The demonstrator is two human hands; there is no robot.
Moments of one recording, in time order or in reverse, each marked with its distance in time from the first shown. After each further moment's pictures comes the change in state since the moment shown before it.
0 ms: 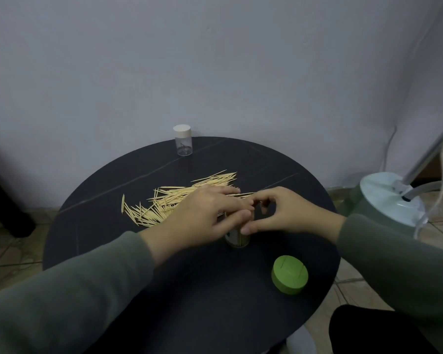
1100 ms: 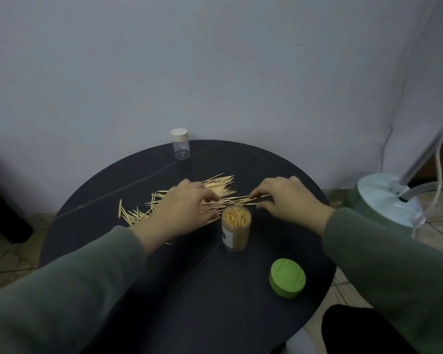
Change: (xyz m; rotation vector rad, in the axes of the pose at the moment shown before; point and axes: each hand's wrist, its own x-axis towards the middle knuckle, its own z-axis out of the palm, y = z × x) left_hand 0.008 -0.030 -0.003 0.232 -0.278 -0.472; right_hand 0.022 0.021 -0.011 -0.653 0.181 0.128
